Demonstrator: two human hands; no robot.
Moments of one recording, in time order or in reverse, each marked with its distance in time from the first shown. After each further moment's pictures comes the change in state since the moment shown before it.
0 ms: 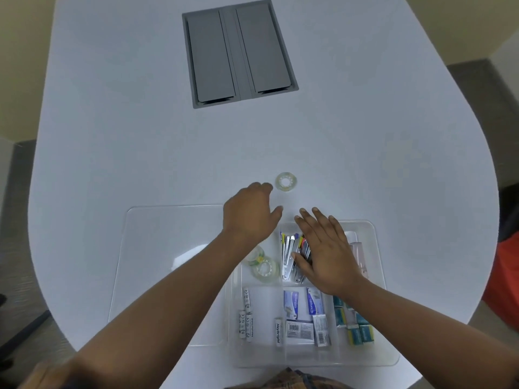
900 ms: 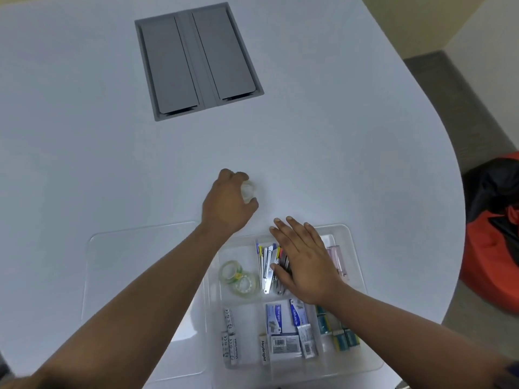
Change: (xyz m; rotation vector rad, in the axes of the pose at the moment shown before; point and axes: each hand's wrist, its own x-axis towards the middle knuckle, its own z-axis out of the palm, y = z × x) left_hand 0.055 -0.003 0.016 -0.230 -0.005 0.011; right_hand 0.001 0.001 -0.003 0.071 -0.007 0.021
